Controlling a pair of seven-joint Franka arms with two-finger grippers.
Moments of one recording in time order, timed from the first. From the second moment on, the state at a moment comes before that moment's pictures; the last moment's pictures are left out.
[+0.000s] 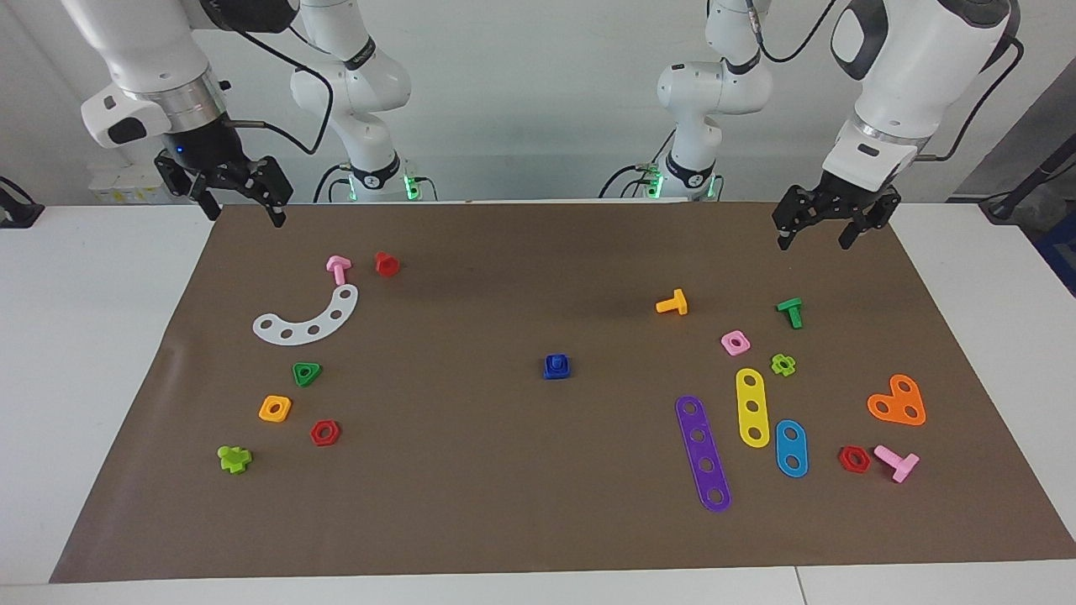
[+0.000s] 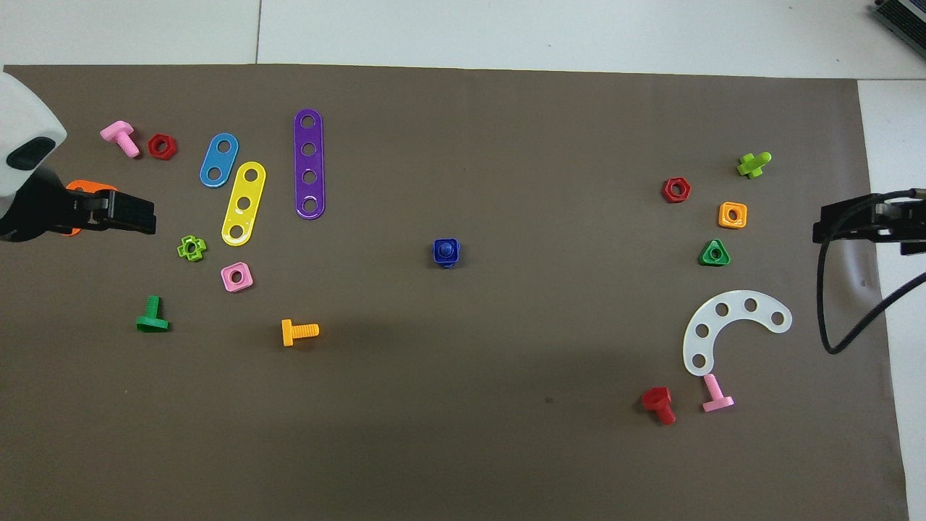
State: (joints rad) left arm -0.13 -0.01 0.02 -1.63 -0.01 1.67 -0.04; right arm 0.09 -0.04 -0.10 -1.57 -0.02 1.56 0.14
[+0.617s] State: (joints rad) left arm -0.13 -0.01 0.02 -1.64 -0.01 1.67 -0.04; right arm 0.08 -0.04 -0.10 -1.57 -0.02 1.56 0.14
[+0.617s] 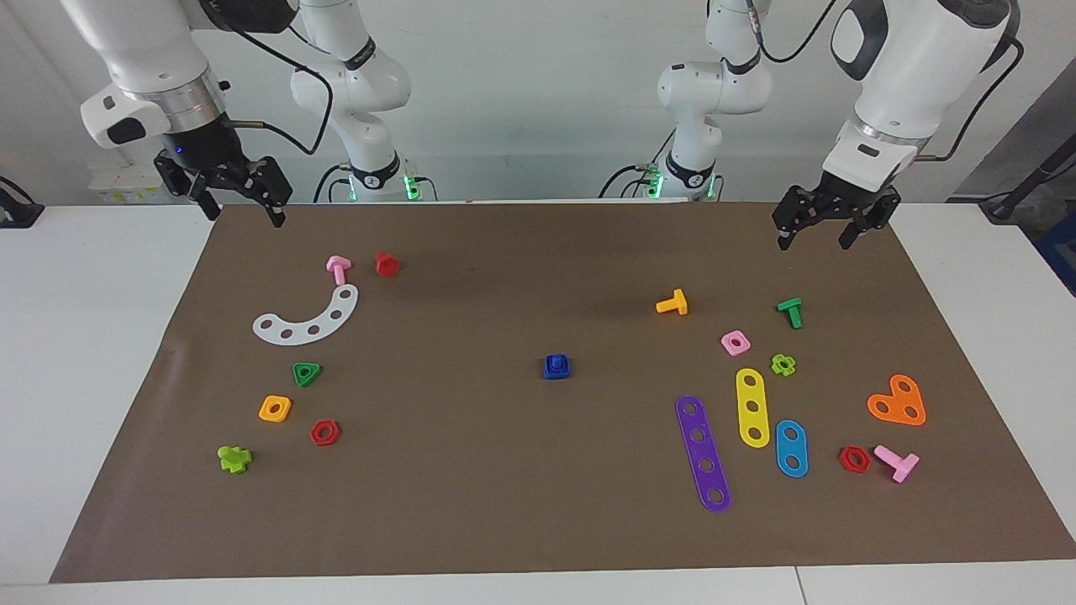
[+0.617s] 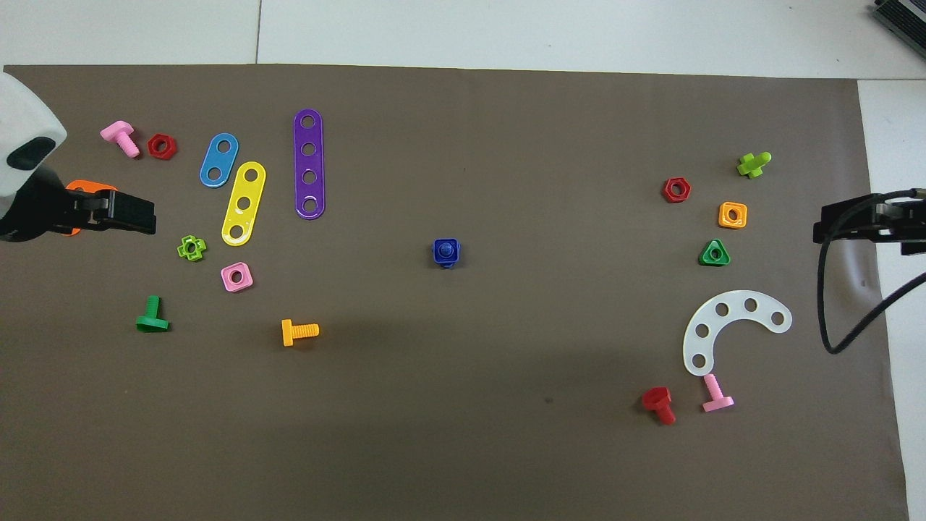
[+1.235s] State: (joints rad) left arm -0.13 -0.01 0.02 -1.64 -0.01 1.67 -0.06; right arm 0.09 -0.04 -0.10 -1.57 -0.02 1.56 0.14
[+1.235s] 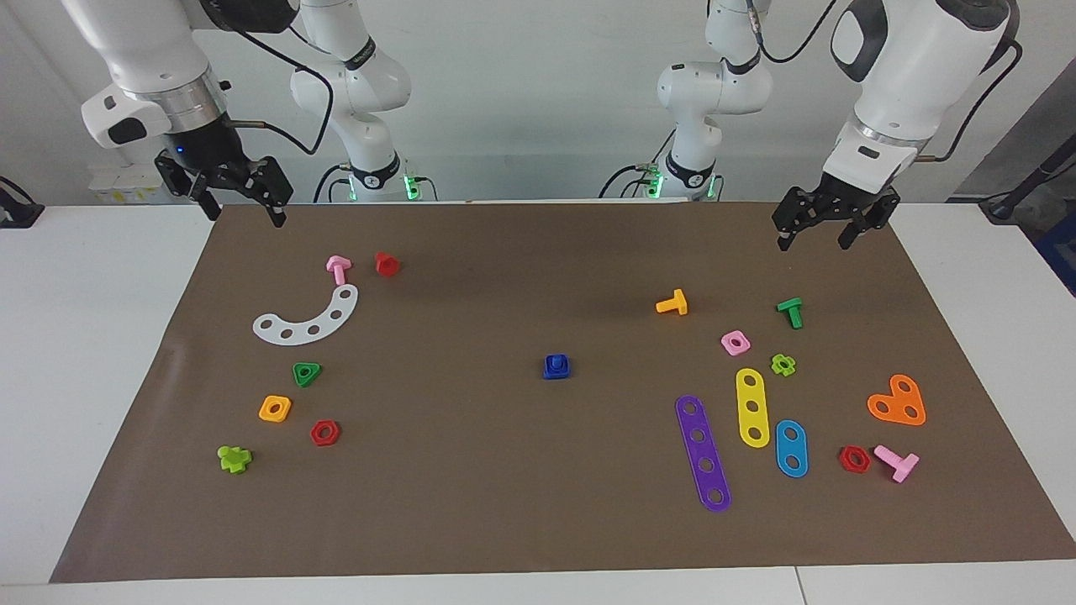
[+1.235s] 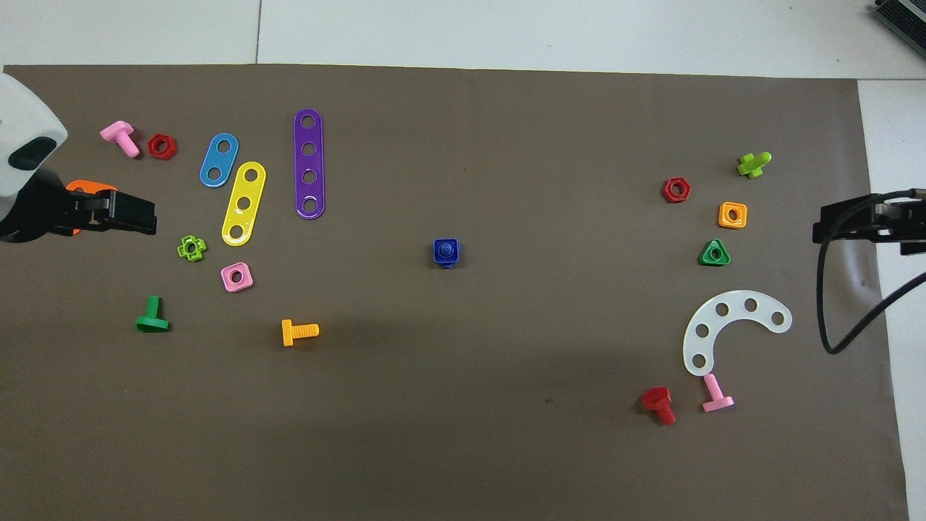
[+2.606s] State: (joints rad) left arm -0.57 0.18 -0.02 -1.75 -0.01 2.02 -0.65; right arm 0.09 -0.04 -0.10 -1.57 -0.02 1.56 0.14
